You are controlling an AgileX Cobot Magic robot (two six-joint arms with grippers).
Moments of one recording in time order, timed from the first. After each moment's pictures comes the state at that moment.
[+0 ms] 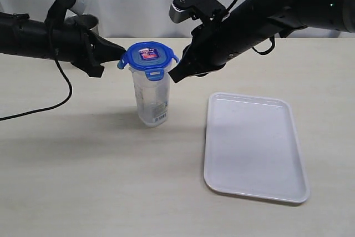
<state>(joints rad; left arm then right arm) -0.10 1.89 -1.14 -1.49 0.83 1.99 0.44 1.82 -1.37 0.48 0.65 -0.67</state>
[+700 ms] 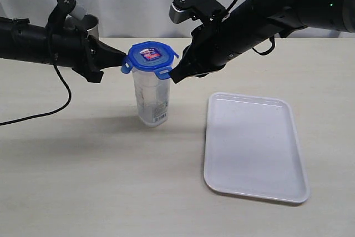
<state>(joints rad) -0.10 1.89 -1.12 -1.49 0.87 1.99 0.44 1.82 -1.37 0.48 0.66 -0.66</state>
